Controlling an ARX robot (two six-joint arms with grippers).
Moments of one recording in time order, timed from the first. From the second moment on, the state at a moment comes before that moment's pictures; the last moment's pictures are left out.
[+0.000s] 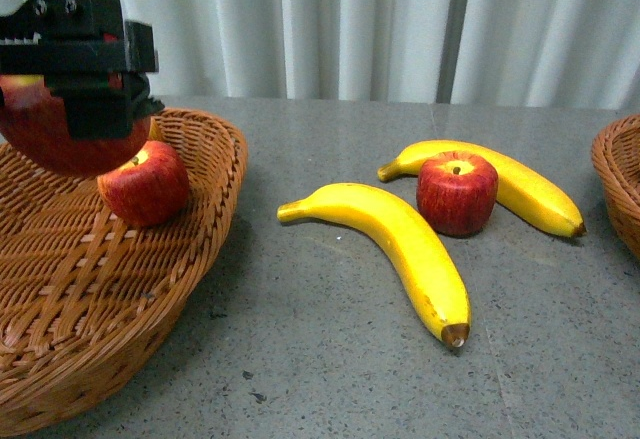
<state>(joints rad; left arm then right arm) -0.33 1.28 0.68 0.21 -0.25 -0.13 0.00 0.00 0.01 0.00 0.00 0.01</state>
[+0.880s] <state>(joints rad) -0.51 1.37 0.85 0.33 -0.10 -0.04 0.00 0.00 0.01 0.00 0.00 0.01</state>
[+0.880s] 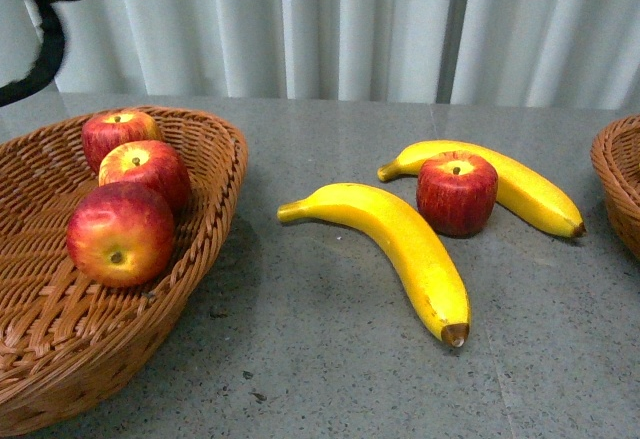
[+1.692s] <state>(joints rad) -0.54 1.96 1.26 0.21 0.19 0.22 0.00 0.00 0.01 0.00 0.00 0.01</state>
